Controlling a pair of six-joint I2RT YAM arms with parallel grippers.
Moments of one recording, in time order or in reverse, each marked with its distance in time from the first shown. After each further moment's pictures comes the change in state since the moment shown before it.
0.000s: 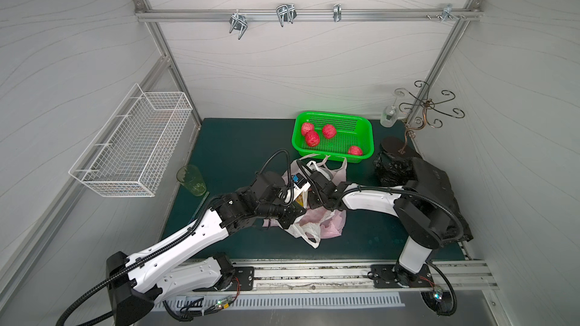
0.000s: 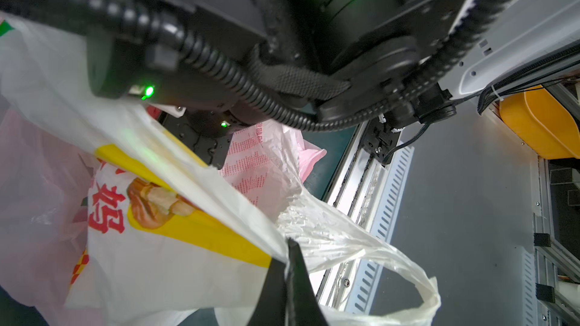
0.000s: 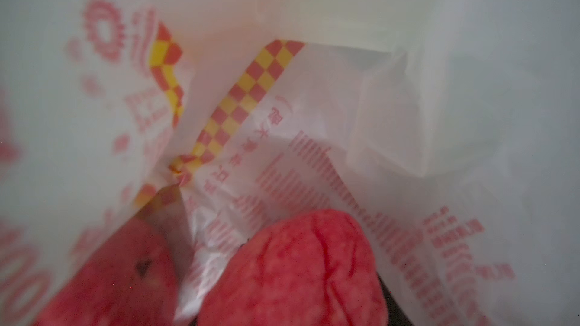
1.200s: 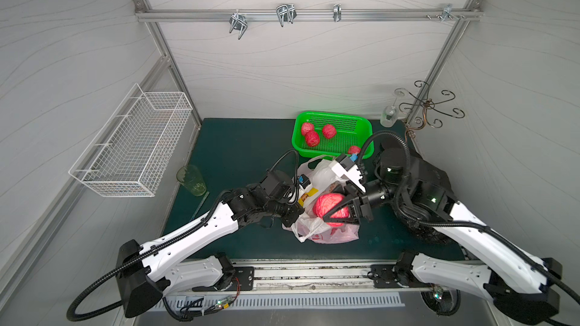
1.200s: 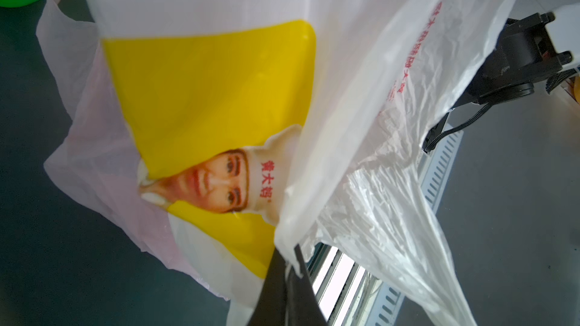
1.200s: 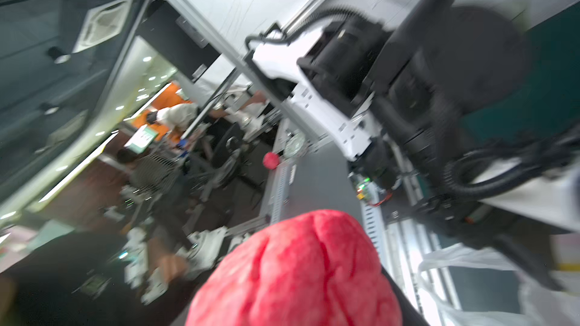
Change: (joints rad) left arm -0.003 0.095 0.033 -0.069 -0.086 0.051; right arm -0.044 -0.697 0.309 -0.241 -1.026 -0.008
